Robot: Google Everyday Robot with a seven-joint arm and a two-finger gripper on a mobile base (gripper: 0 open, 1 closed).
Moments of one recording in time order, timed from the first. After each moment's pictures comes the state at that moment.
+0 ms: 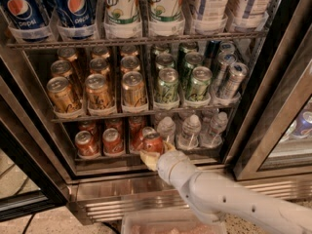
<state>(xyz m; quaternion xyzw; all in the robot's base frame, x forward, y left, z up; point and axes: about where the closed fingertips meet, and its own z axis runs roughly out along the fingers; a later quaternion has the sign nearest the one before) 0.542 -0.007 0.638 -0.19 0.80 0.17 0.55</state>
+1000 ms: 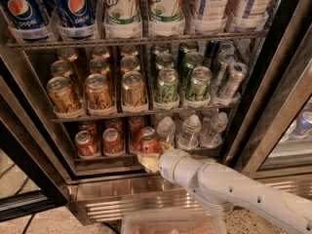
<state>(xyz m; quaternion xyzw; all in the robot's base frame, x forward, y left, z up) 0.537 0.002 0.637 -0.24 0.79 0.23 0.51</state>
